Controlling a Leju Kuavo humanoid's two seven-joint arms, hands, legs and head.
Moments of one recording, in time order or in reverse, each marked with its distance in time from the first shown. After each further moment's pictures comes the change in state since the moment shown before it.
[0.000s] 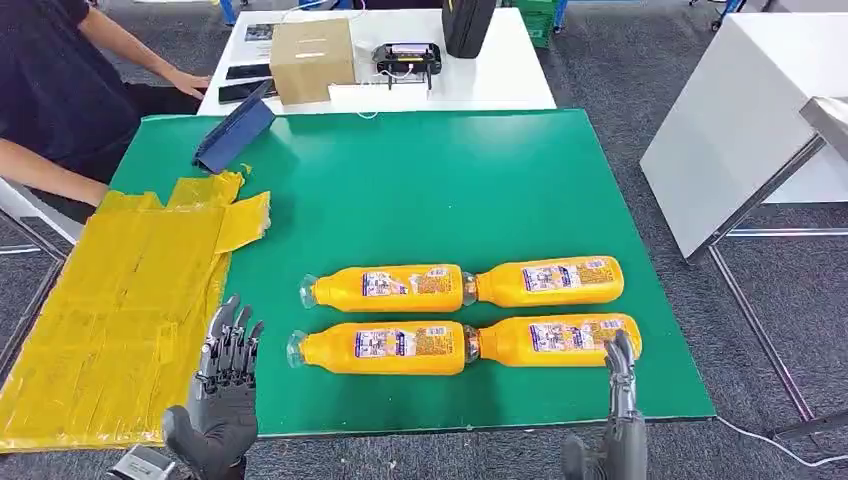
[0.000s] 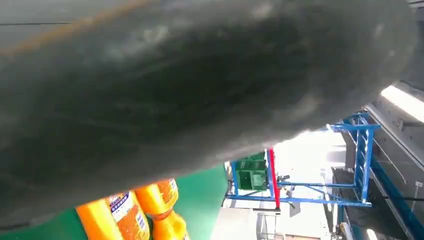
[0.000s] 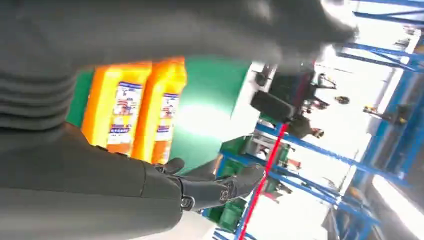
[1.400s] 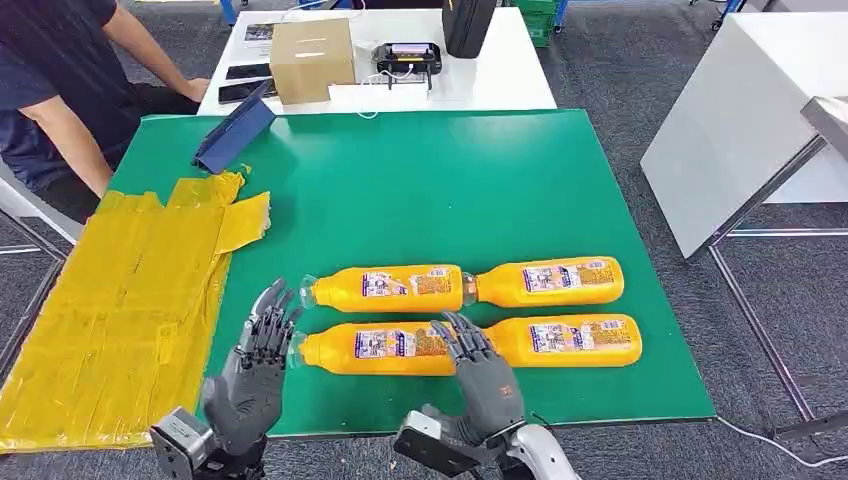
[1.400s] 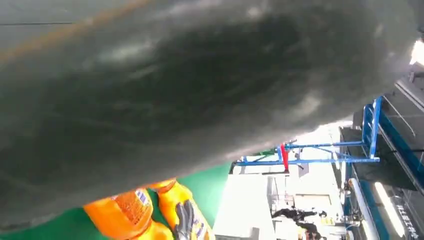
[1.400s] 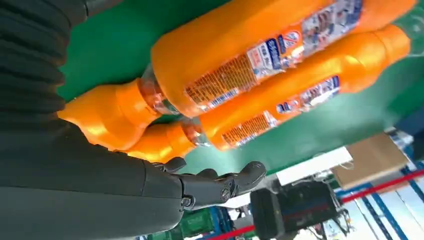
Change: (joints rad) left arm -0.098 0.000 -0.023 0.051 -0.032 -0.121 0.079; right arm -0.422 -0.082 0.267 0.408 0.626 0.277 0.481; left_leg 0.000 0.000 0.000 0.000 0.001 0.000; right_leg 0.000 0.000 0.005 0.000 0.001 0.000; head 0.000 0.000
